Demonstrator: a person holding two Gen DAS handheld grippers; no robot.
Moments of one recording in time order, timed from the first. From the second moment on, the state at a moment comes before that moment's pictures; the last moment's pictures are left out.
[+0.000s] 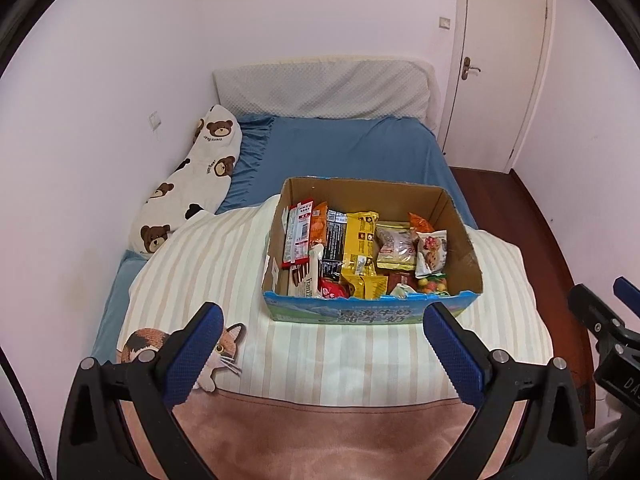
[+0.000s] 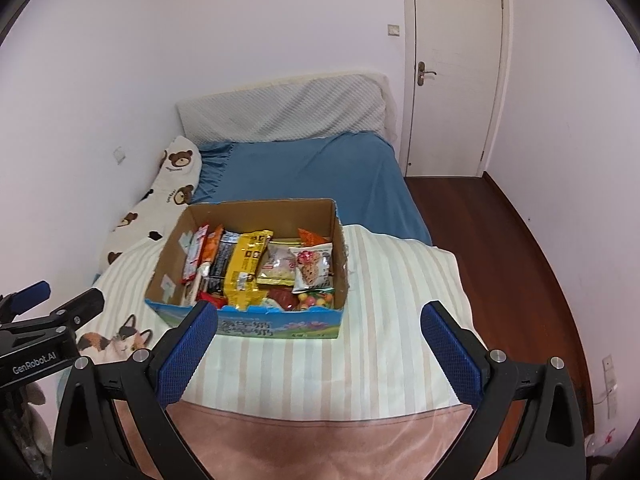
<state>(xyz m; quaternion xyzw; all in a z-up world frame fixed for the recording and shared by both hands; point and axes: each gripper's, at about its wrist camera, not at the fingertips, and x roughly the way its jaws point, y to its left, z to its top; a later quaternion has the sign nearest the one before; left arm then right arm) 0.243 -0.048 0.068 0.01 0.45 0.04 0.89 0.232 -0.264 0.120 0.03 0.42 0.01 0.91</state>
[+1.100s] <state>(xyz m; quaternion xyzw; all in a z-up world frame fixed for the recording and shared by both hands) 0.289 -0.050 0.020 0.01 0.49 0.03 0.87 0.281 -0.257 0.066 0.02 0.47 -0.01 0.88</state>
